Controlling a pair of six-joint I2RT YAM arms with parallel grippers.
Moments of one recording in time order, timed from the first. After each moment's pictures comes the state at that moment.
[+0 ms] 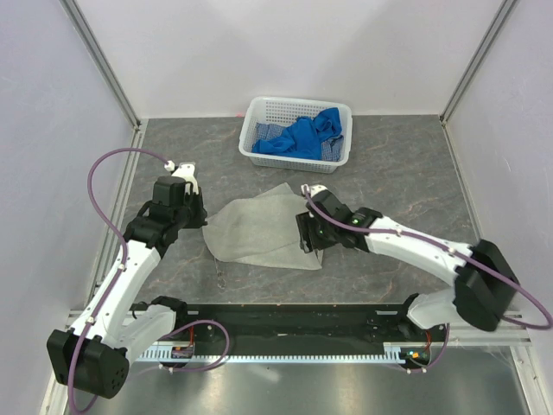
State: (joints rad) left arm -0.24 0.95 0.83 -0.59 -0.02 -0.22; right arm 0.84 1.32 0.90 -0.52 0.07 0.49
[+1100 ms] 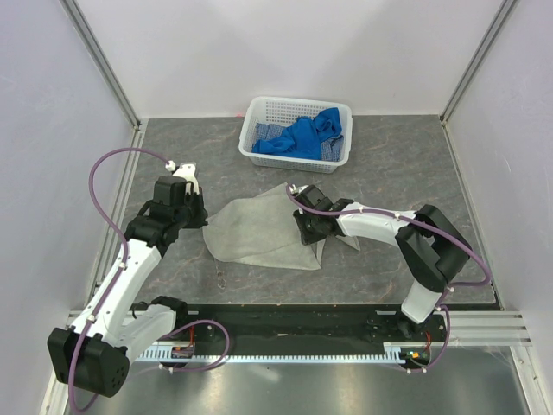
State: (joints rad) left arm -0.24 0.96 0.83 -0.59 -0.02 -0.22; right arm 0.75 1.73 1.01 -0.35 0.03 0.37
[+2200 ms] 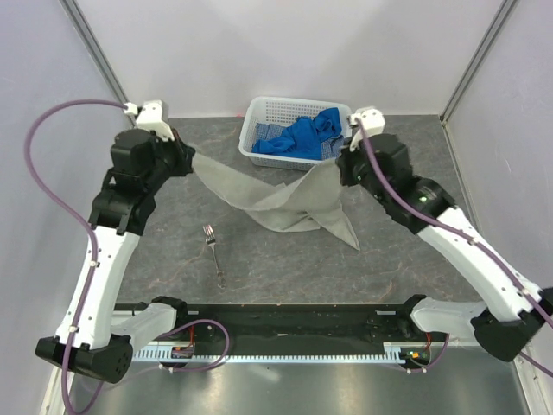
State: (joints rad) left arm -0.22 1.04 1.30 -0.60 -0.02 -0.23; right arm 0.66 1.20 1.33 -0.55 0.26 0.21
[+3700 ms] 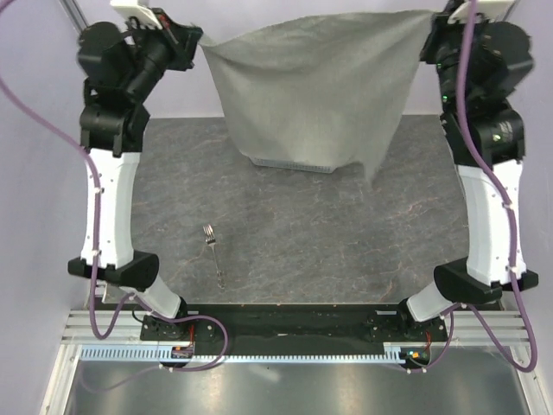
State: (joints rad) left arm -0.21 1.67 2.34 -0.57 0.19 -0.24; right arm 0.28 1.58 2.34 -0.55 0.34 -0.09
